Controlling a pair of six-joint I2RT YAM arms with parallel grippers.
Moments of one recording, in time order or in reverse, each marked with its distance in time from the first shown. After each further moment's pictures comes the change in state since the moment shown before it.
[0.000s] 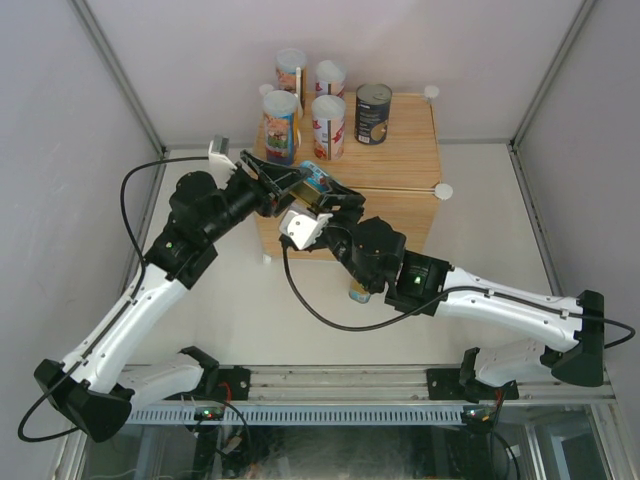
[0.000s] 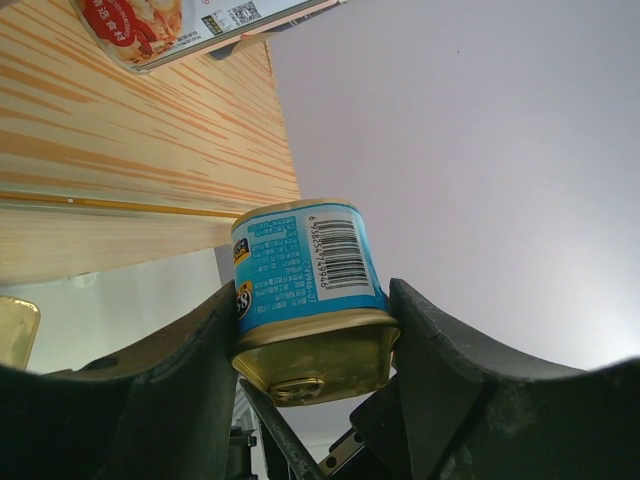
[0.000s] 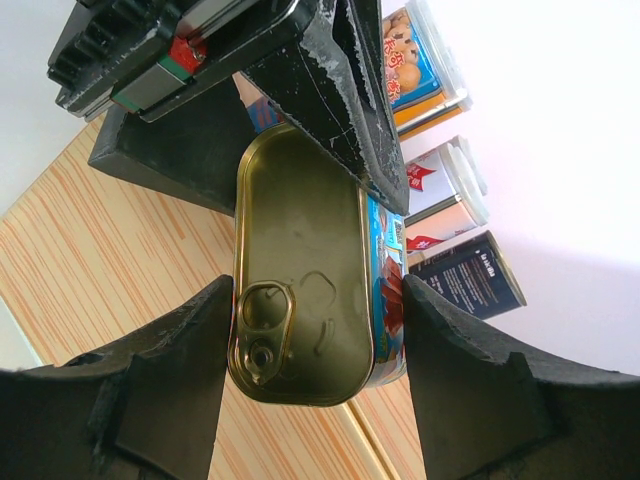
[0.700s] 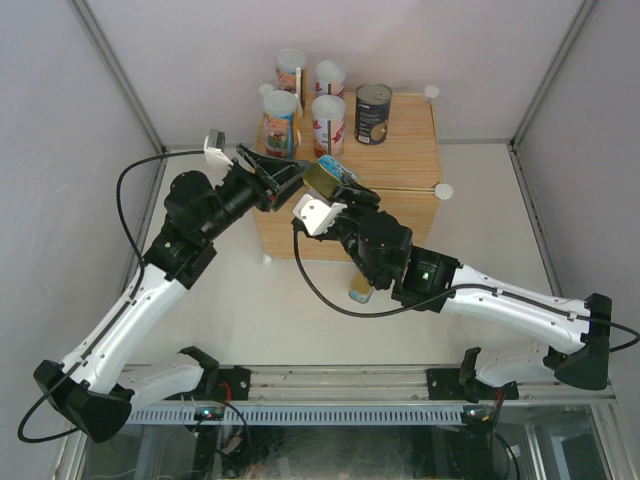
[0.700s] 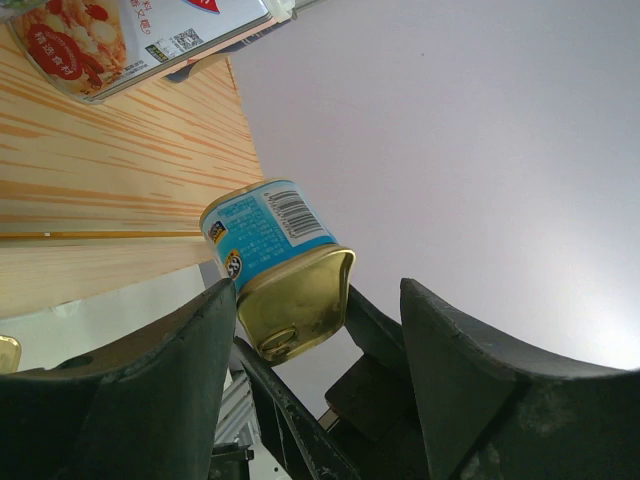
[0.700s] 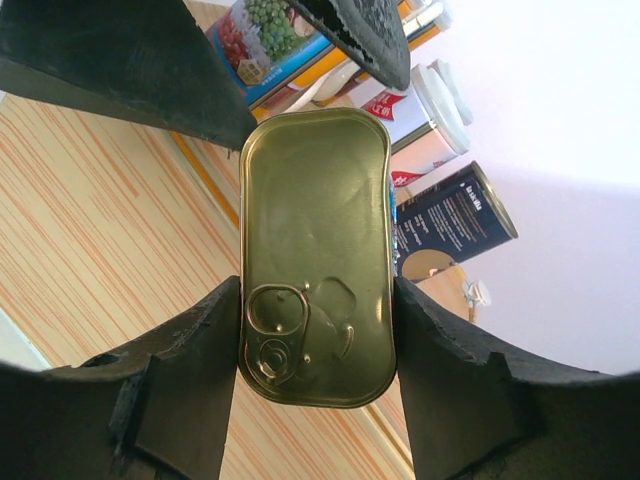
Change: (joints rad) left arm 0.002 0.000 0.001 0.077 0.018 0.019; right arm -0.031 -0.025 0.005 -0.064 0.090 0.074
